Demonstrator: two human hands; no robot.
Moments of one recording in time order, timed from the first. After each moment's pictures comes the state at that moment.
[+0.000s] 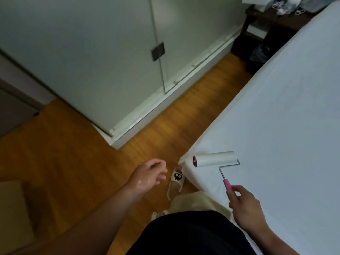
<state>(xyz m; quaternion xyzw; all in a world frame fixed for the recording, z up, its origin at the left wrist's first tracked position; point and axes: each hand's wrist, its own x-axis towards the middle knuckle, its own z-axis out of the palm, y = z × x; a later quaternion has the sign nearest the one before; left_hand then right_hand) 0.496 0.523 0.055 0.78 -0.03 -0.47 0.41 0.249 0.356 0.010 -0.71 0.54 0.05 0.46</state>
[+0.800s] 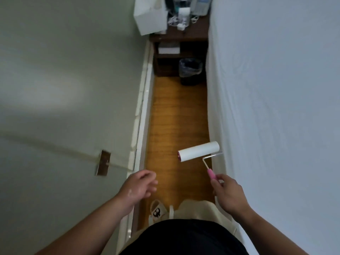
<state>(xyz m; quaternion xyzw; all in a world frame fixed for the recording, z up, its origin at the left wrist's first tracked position) 0.953 0.081 0.048 0.75 -0.25 -0.59 0.18 0.673 0.068 0.015 -0.50 0.72 -0.07 0.48</state>
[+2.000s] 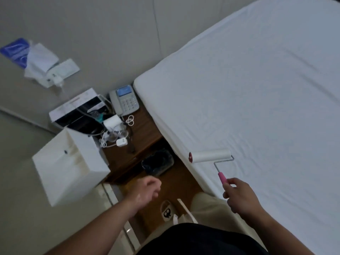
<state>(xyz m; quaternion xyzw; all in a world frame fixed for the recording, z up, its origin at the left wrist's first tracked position) 0.916 -0.858 0.036 0.60 -0.52 -0.59 -0.12 0.667 -0.676 0.022 -0.13 0.82 -0.29 0.47</state>
